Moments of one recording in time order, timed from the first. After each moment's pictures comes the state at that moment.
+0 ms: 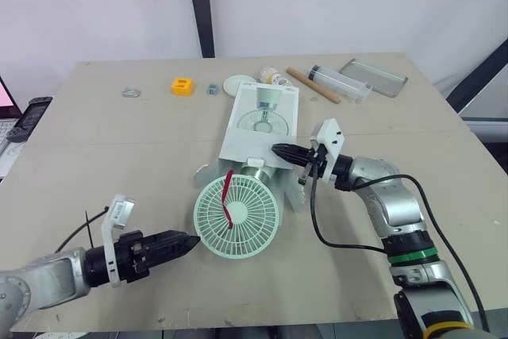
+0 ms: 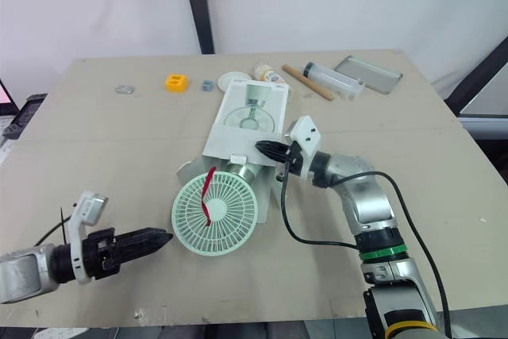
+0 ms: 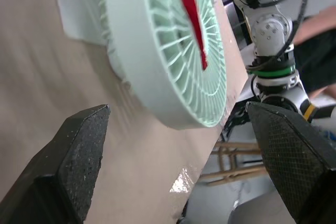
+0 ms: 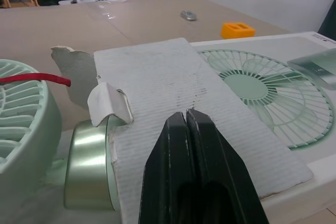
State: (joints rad) left arm 0.23 0.89 0.29 -0.47 -1.54 0.99 -0.51; right arm -0.53 -0.45 0.06 0.12 0.30 0.20 0.93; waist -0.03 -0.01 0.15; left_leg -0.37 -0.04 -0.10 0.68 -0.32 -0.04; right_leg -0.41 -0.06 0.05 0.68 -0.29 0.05
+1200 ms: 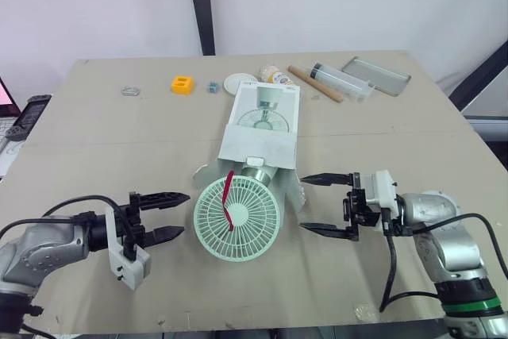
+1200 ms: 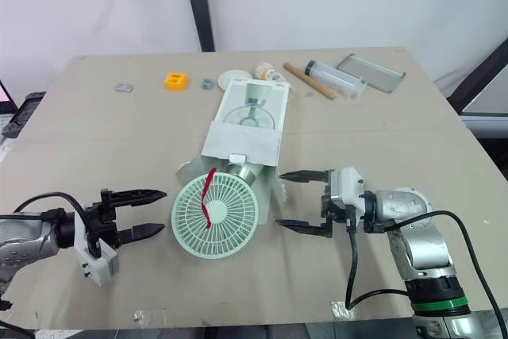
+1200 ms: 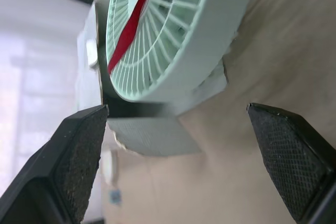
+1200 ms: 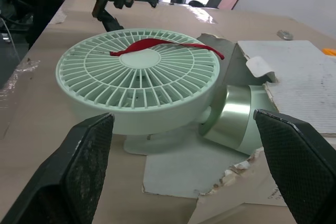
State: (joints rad) left arm -0.09 0.83 0.10 0.11 0.42 -1.23 -0.61; right arm -0.19 -0.66 -0.04 -0.10 0.47 -0.03 1.33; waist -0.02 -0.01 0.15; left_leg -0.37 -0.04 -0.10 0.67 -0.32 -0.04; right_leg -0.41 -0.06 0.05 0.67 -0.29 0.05
